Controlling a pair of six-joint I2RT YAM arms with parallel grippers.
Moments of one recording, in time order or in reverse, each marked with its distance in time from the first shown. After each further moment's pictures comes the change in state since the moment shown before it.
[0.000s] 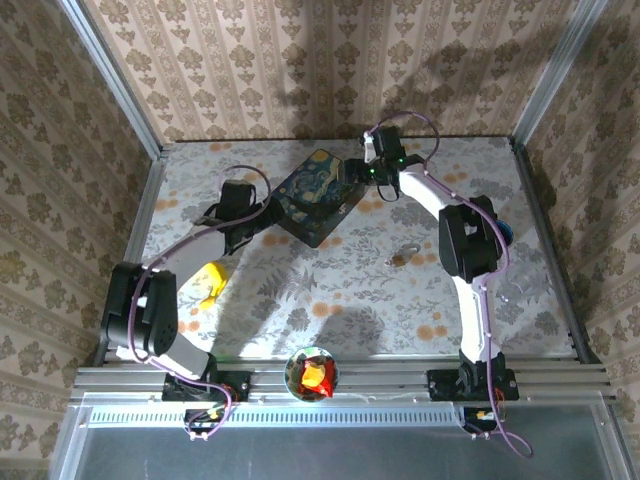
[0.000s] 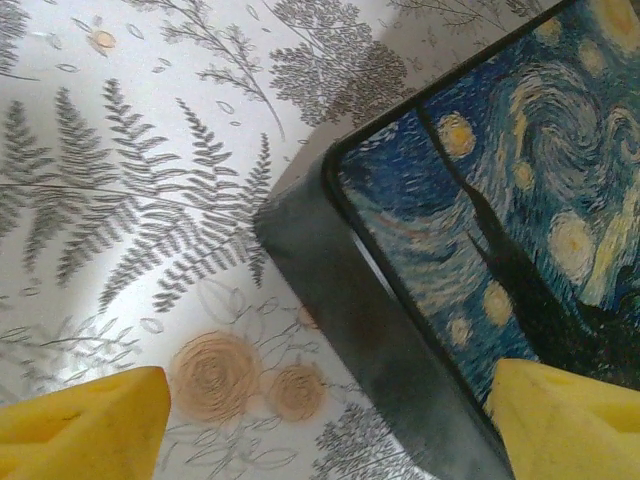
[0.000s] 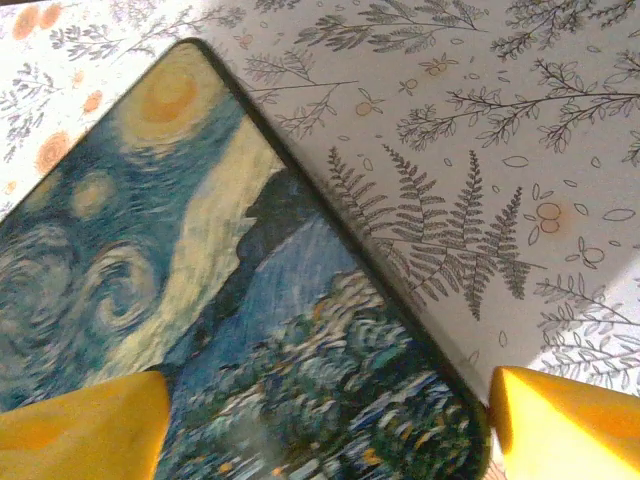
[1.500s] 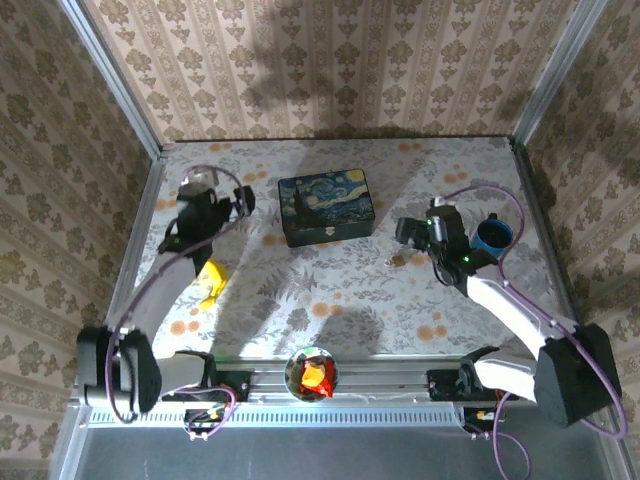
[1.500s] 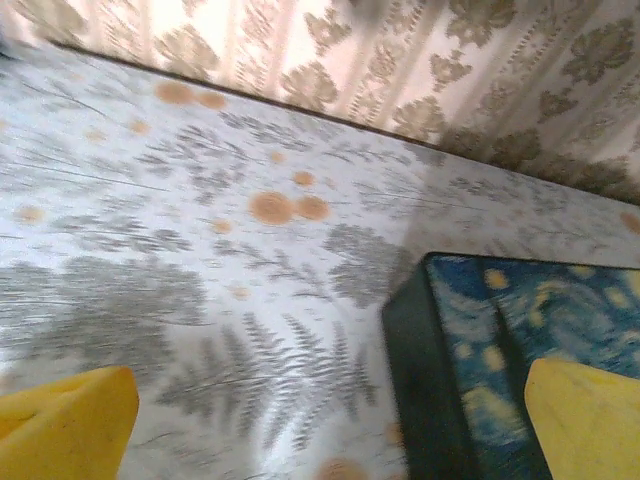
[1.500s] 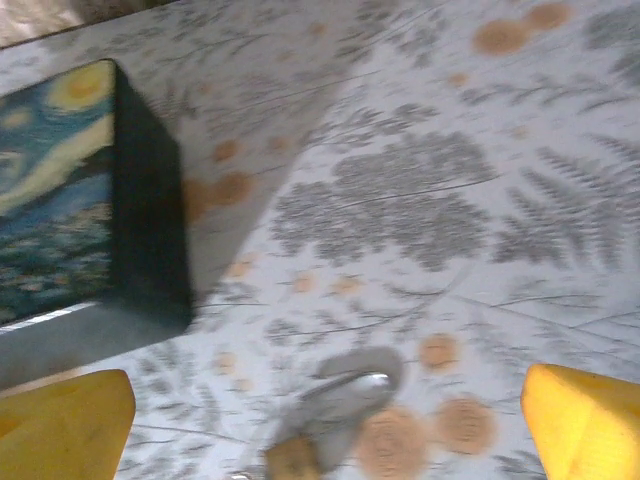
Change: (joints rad) left arm 0.145 -0.401 -0.196 0.146 -0.113 0.391; right arm 0.028 -1.107 -1.185 0.218 0.540 0.116
